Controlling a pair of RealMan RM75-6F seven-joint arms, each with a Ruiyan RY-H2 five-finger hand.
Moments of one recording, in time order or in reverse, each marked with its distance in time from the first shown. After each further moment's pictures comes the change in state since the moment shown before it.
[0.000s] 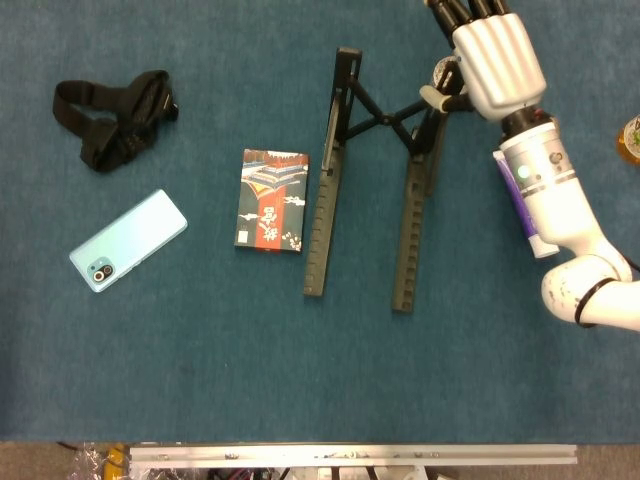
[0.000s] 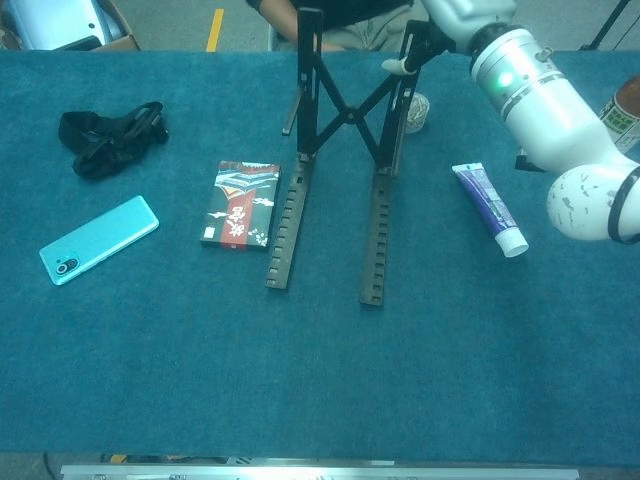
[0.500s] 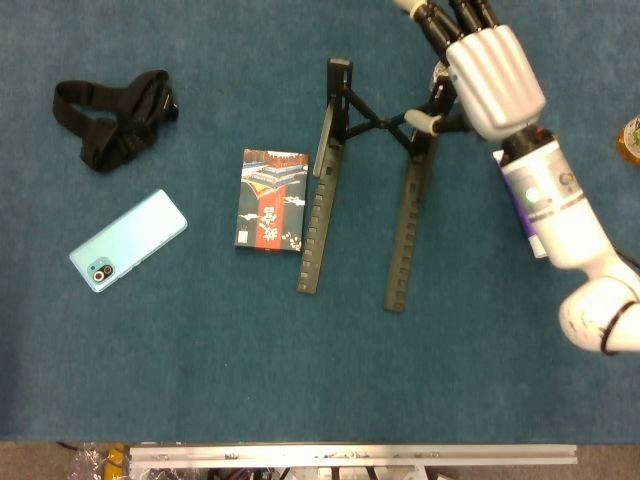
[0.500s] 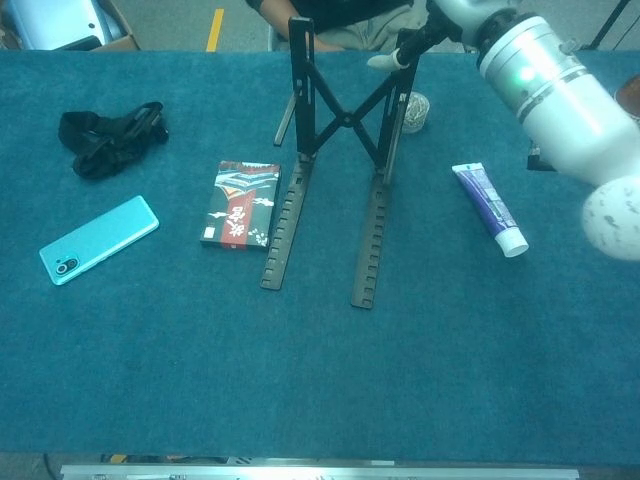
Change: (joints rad) left arm -0.002 -0.003 -0.001 -0.005 0.004 -0.001 0.009; right arm -0.042 0.112 -0.029 -0.247 -0.079 0.074 0.084
